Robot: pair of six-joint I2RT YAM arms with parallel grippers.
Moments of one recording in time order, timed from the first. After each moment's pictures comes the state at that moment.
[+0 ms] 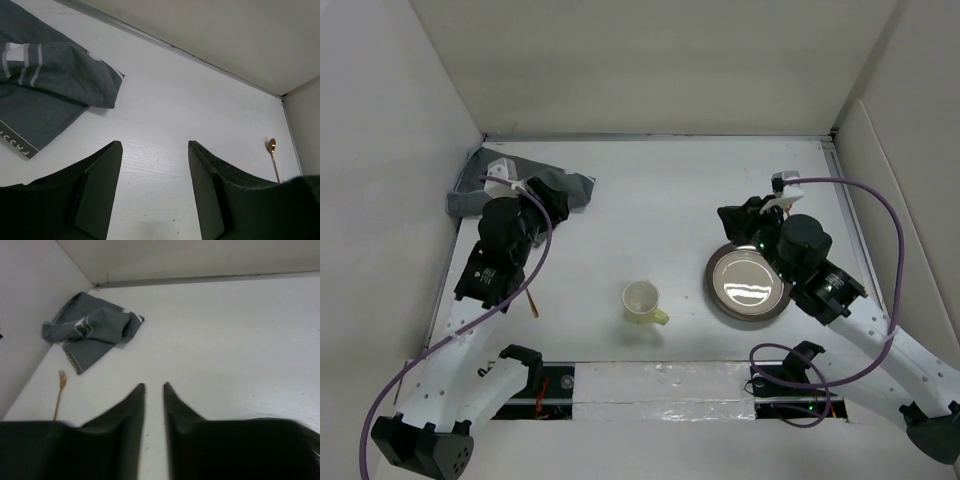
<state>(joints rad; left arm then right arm) -0.29 0.82 0.89 -0.28 -0.17 -0.56 0.69 0.82 0.85 -0.10 0.28 0.39</state>
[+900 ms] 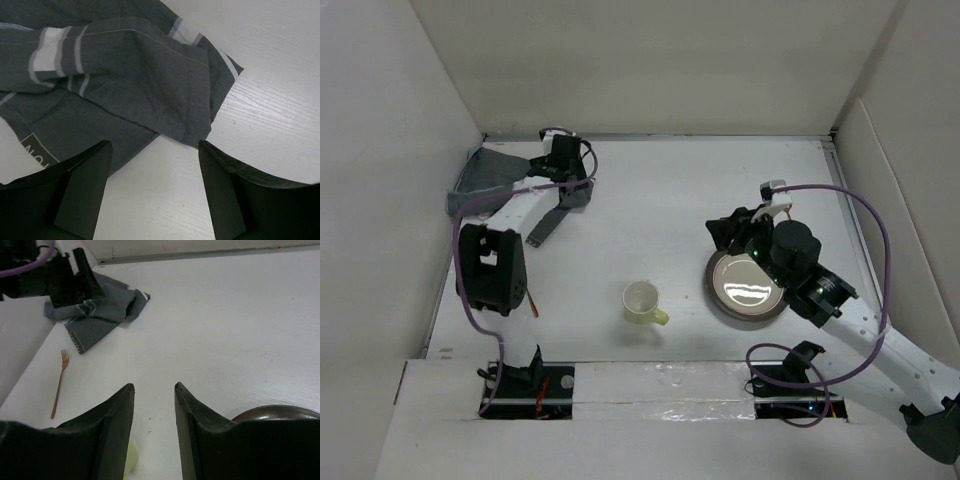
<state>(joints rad) -0.25 1.76 1.40 -0.41 -0.43 -0.40 0.69 0.82 0.77 -0.07 0.21 0.42</state>
